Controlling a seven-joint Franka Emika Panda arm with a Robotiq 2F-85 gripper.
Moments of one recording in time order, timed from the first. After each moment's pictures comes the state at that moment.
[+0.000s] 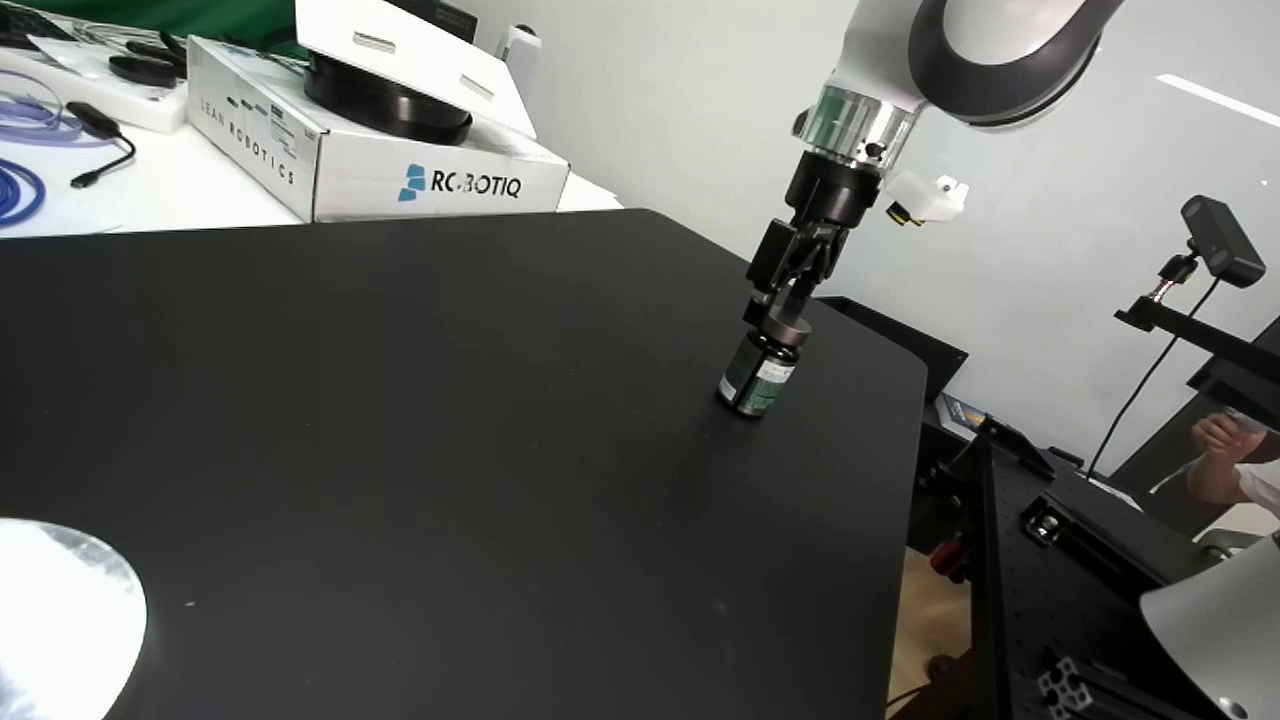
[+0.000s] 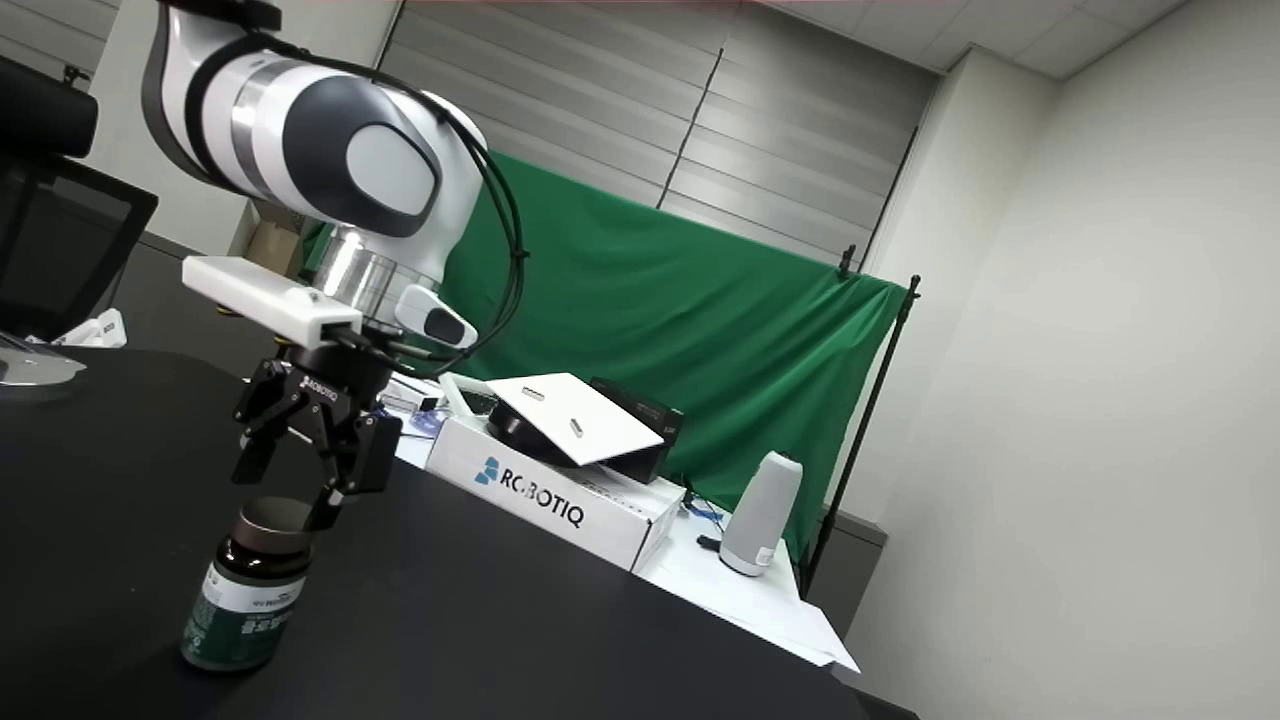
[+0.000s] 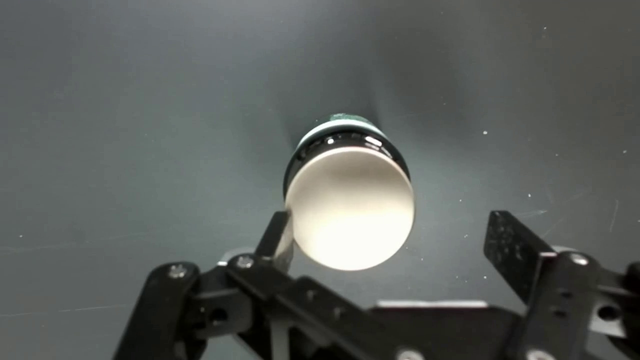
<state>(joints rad) -0.06 0.21 -0.07 -2.49 0.00 2.64 0.04</state>
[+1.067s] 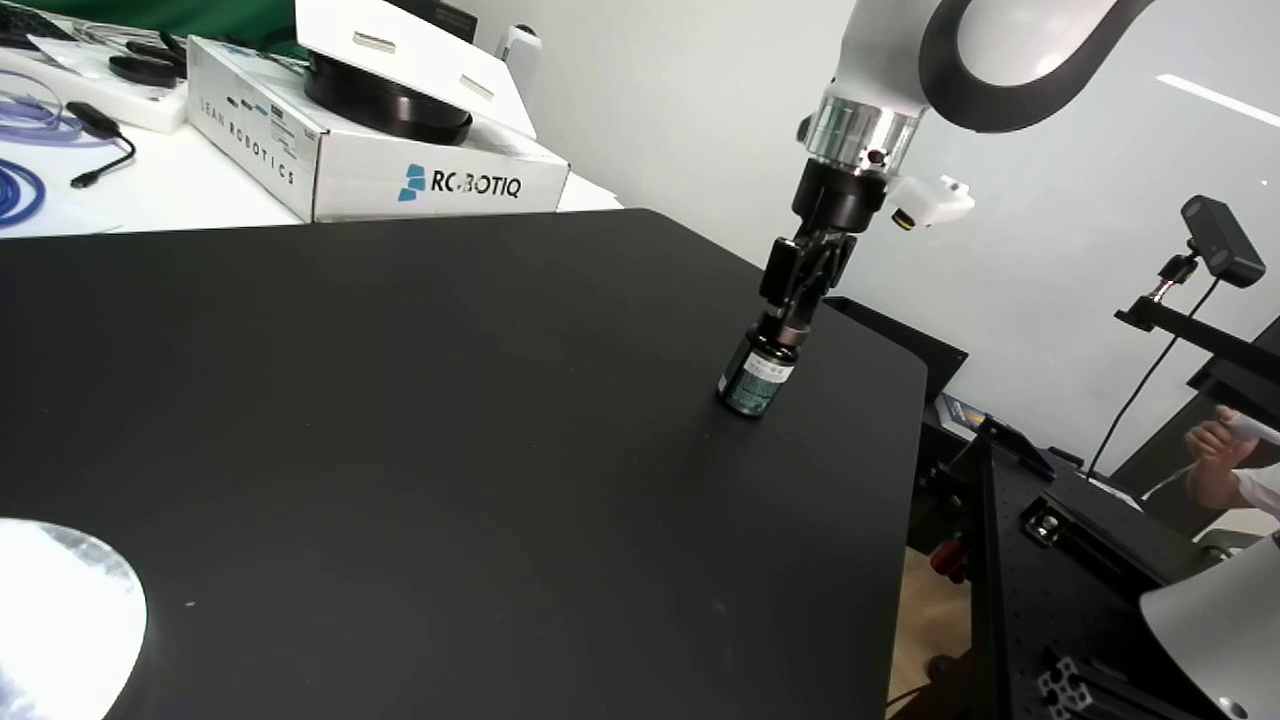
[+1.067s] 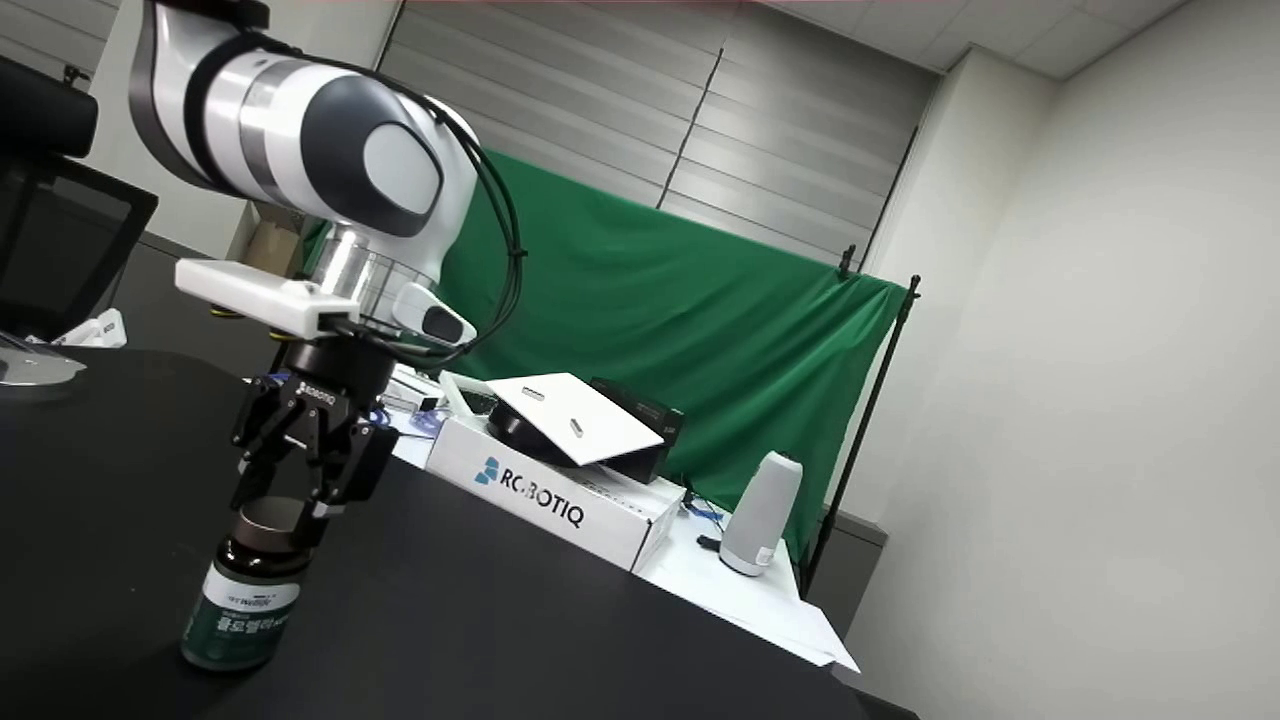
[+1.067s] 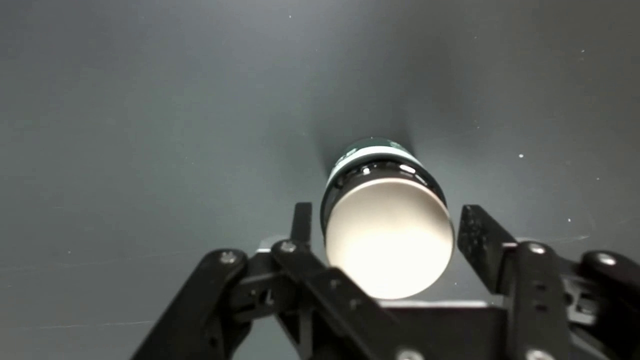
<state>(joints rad) -0.03 0.21 -0.10 -2.49 -0.12 2.60 0.15</state>
